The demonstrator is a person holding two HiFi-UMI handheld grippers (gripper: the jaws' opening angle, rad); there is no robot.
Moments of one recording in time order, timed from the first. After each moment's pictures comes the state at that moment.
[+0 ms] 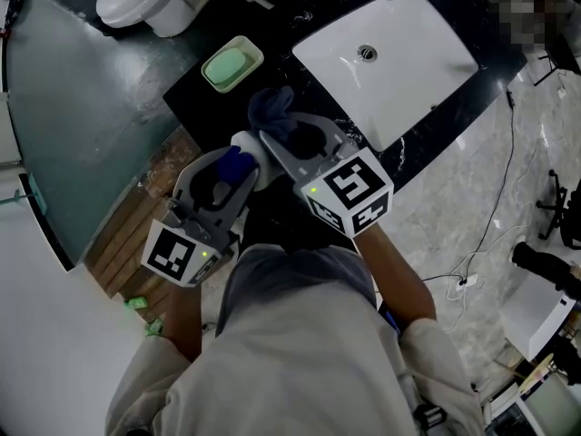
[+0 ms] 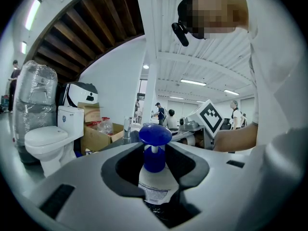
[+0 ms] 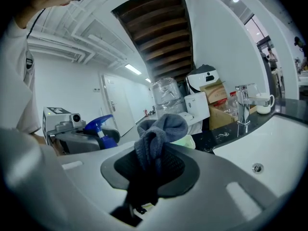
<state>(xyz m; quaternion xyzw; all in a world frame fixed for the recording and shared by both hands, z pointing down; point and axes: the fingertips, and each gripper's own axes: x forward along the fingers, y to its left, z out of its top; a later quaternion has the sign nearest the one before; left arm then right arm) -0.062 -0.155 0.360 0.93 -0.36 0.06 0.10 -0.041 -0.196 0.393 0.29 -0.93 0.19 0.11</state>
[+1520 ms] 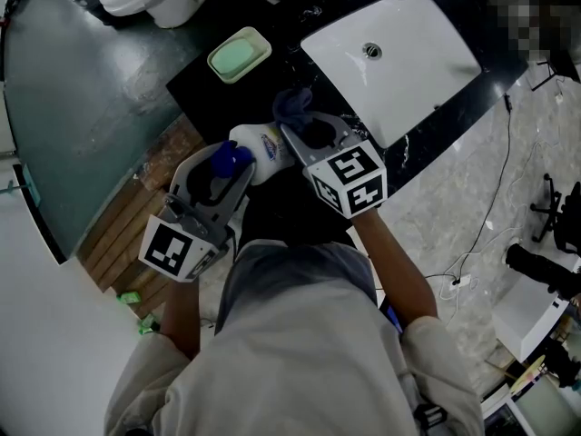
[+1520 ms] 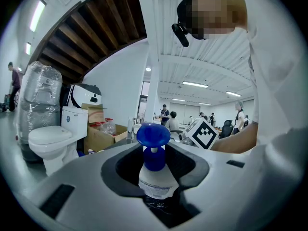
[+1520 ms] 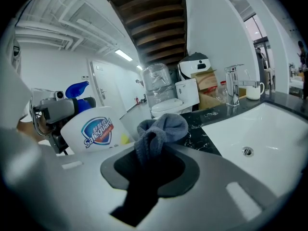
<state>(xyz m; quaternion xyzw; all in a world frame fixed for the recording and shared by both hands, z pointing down) -0.081 -0.147 0.372 0.92 -0.36 0.06 0.11 -0.025 -0.200 0.463 0.33 -0.90 0.22 0.19</state>
